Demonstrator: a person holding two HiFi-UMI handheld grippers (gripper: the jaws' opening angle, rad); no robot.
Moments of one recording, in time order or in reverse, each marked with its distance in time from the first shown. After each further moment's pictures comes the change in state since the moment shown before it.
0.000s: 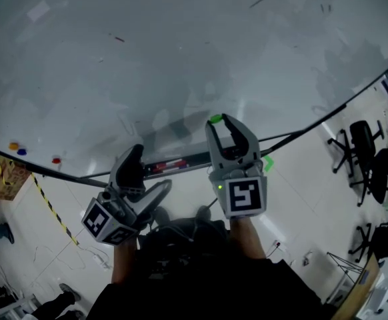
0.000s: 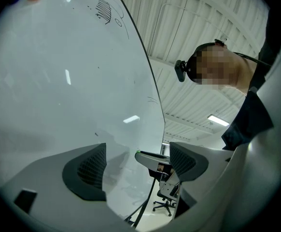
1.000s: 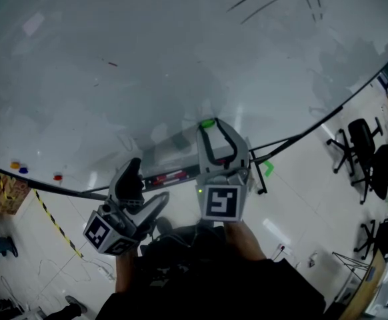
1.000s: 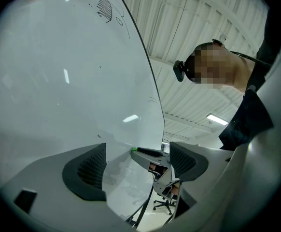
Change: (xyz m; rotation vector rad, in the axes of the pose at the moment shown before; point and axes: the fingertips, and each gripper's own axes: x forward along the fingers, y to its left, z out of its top) left arm 0.001 0.007 0.002 0.012 0.007 -0.014; right arm 0.020 -0.001 0.006 -0.157 -0.018 -0.151
